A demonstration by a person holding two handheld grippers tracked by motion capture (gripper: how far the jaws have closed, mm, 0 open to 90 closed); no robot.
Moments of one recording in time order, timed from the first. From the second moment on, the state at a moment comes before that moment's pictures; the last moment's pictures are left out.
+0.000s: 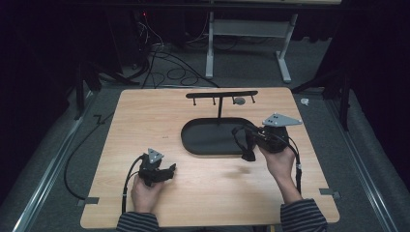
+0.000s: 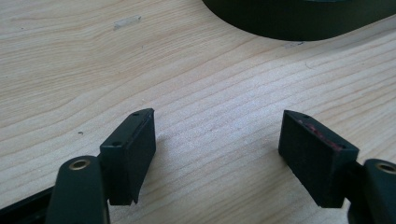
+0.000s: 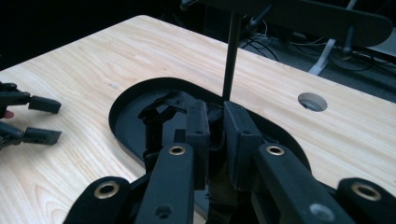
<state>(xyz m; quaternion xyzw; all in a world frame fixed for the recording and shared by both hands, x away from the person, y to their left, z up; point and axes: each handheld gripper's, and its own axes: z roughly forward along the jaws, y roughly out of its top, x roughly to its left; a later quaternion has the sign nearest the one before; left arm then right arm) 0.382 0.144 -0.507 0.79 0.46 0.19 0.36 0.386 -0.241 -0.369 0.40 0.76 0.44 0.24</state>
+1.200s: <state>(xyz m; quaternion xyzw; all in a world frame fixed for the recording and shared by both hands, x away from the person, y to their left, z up) 0.382 0.144 -0.507 0.79 0.46 0.19 0.36 0.437 -0.237 -0.344 0.44 0.73 0.46 0.25</state>
